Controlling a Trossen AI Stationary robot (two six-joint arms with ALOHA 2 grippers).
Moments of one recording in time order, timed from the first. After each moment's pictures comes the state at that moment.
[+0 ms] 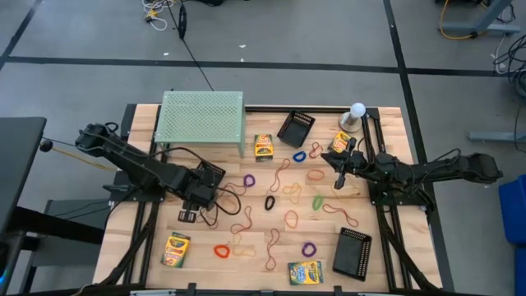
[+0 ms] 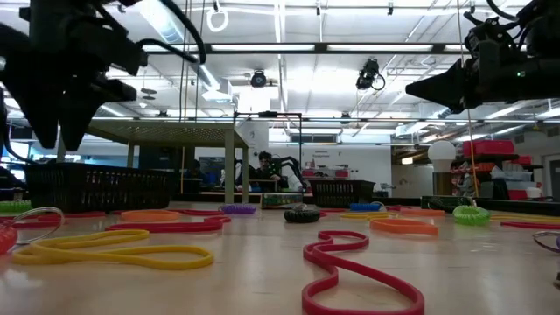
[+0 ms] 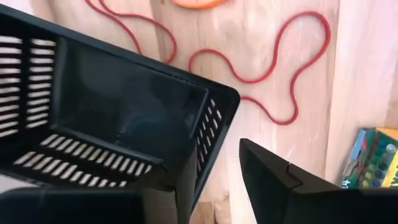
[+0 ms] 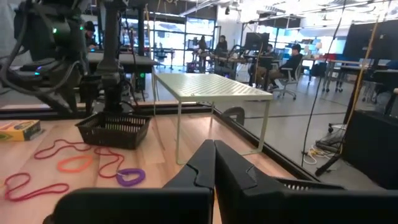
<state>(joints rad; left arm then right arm) -0.39 1.37 0.89 -1.03 -0.11 -0.25 -0.03 0.59 0.01 0.63 0.29 -0.09</state>
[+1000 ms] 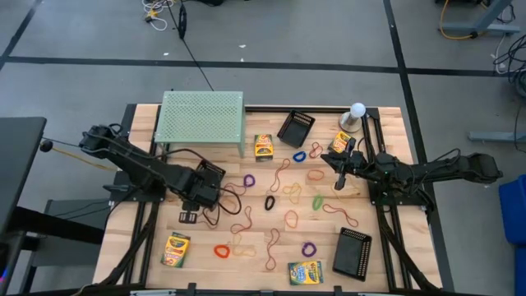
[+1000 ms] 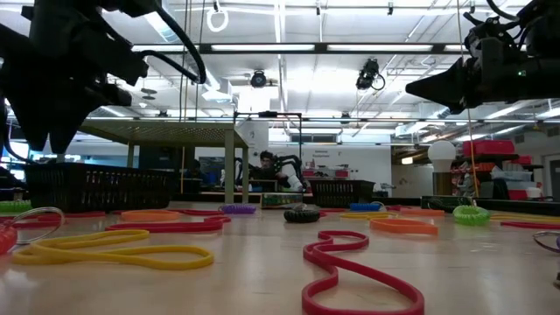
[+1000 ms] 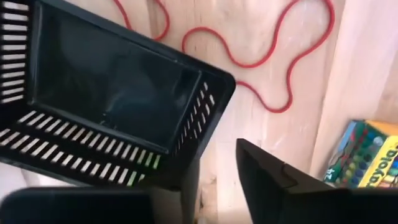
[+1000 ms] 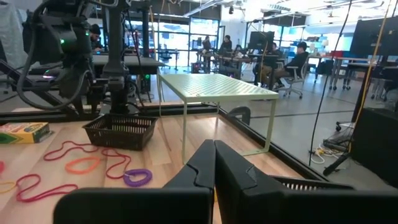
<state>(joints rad) -0.37 1.43 0.92 -1.08 -0.06 -0.30 -0.03 0.59 0.01 0.63 0.28 -0.06</state>
